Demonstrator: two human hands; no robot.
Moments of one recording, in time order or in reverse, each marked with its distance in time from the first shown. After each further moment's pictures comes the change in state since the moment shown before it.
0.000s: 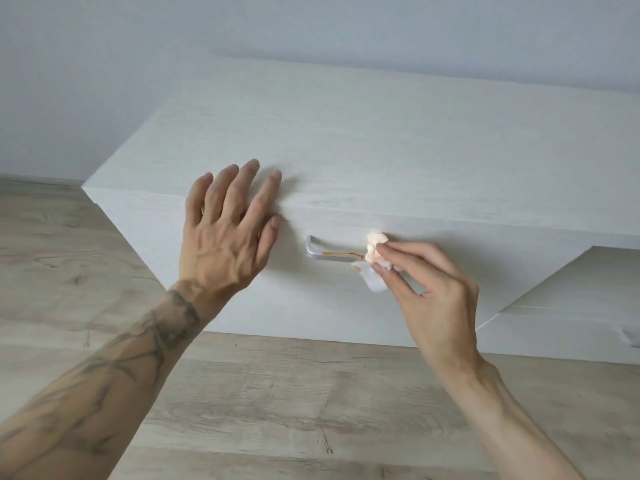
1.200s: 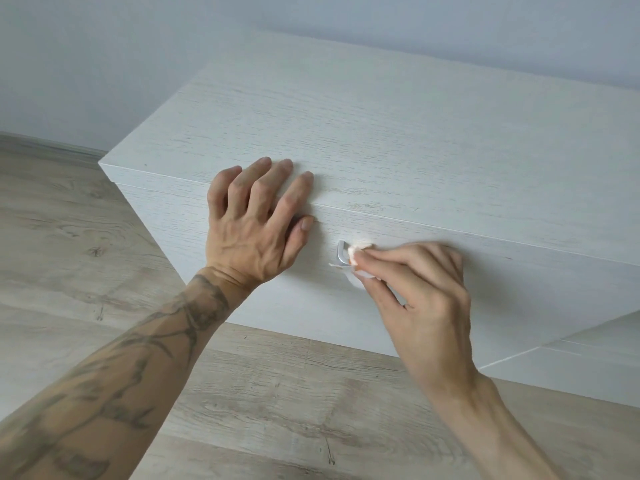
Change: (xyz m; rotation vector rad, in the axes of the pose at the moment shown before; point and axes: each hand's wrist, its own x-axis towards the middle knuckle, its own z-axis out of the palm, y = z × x) left_hand -0.001 -0.001 0.030 0.074 0.243 0.022; right_hand 0.014 -0.013 0.044 -0.073 -0.078 -0.244
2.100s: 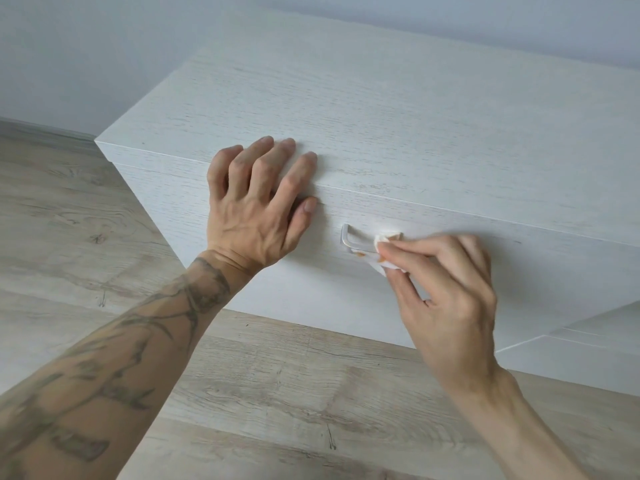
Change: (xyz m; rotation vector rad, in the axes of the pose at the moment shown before) left_hand -0.002 0.001 0.003 -0.005 0.011 -0.011; right_hand -0.013 0.015 -0.010 -0.083 0.029 -0.049
